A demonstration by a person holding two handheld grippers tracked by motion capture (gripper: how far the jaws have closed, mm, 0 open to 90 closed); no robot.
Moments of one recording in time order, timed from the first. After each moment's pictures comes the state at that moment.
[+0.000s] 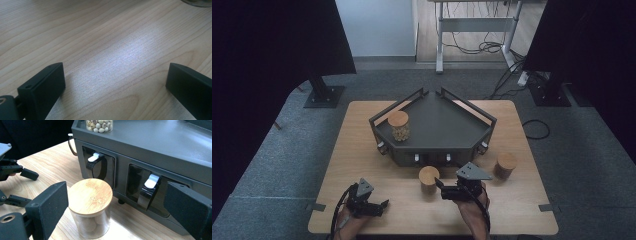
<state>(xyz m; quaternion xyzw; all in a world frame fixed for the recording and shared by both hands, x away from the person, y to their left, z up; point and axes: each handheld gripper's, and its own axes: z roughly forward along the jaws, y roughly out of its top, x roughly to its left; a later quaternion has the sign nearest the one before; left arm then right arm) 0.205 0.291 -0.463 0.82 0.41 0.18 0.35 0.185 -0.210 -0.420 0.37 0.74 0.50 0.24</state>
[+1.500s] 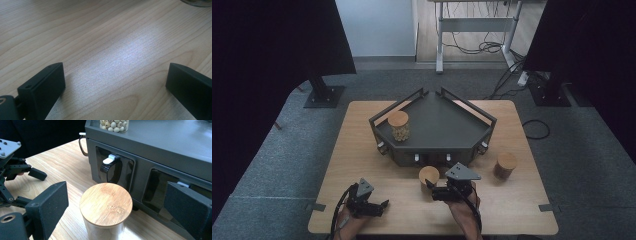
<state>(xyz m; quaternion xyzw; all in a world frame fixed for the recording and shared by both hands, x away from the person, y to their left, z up) 0.206 0.291 -0.463 0.82 0.41 0.18 0.35 0.193 -0.189 -0.426 0.35 0.75 0.51 0.23</state>
